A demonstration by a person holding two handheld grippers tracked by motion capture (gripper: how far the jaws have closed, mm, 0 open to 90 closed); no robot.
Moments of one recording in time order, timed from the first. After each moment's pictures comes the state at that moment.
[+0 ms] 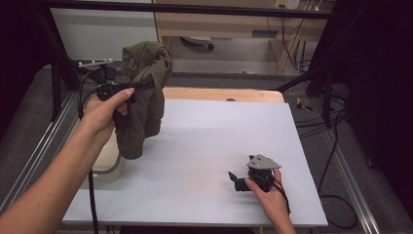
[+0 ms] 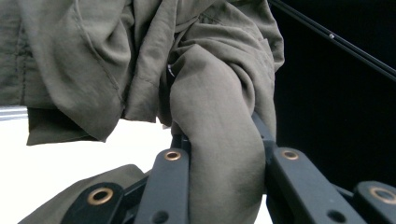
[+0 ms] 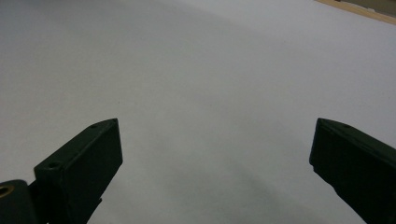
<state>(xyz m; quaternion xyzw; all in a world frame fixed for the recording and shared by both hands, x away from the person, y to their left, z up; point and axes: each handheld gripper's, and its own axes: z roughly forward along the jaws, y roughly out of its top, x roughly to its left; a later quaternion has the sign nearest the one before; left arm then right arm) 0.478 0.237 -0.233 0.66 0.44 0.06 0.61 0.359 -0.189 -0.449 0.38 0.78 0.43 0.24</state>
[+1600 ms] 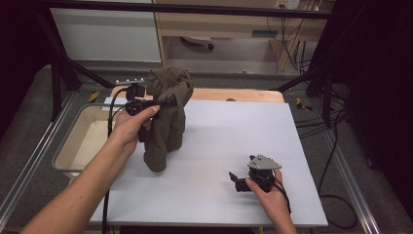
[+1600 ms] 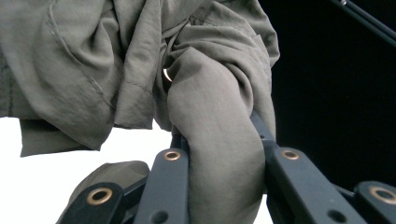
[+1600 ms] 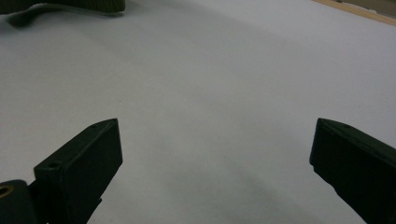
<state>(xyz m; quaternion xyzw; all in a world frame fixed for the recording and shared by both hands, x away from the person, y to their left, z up) 0.485 0.186 -0.292 0.68 0.45 0.02 0.57 0.358 -0.191 -0.449 0.38 0.79 0.43 0.24</state>
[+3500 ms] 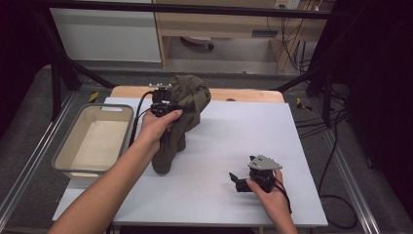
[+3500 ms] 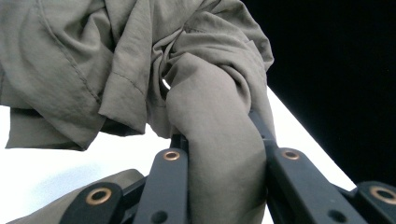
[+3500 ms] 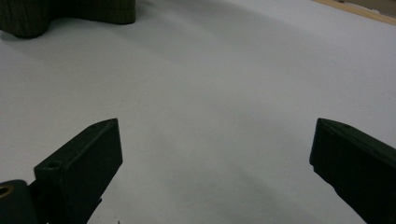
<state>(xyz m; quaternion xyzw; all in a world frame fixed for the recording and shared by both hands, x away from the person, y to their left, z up) 0.511 0.132 -0.323 0.72 0.46 0.03 0.52 0.357 -0.192 -0.447 0.37 0.79 0.43 0.24</state>
